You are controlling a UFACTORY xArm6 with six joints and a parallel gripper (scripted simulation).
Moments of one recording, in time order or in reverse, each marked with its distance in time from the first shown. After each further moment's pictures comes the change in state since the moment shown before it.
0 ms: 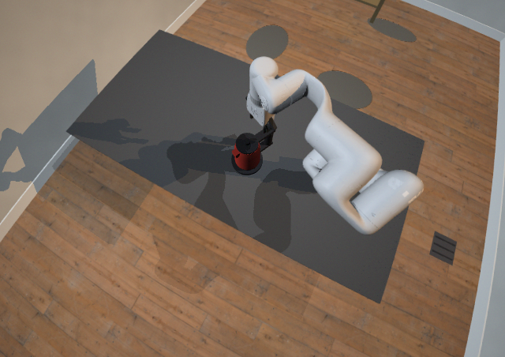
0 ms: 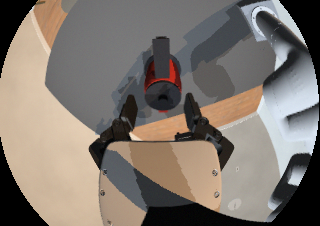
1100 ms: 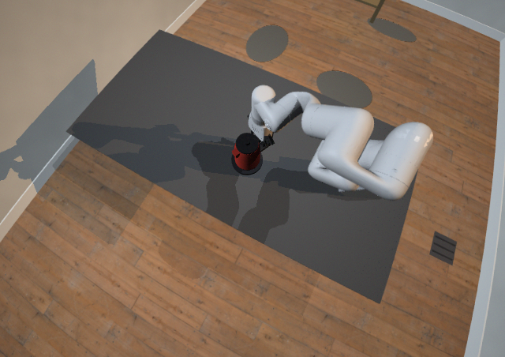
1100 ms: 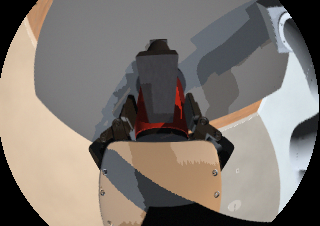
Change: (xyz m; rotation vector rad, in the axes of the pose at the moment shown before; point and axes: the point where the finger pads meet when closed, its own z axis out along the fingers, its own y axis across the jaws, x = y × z) arm 0.001 0.004 0.121 -0.021 -0.024 0.001
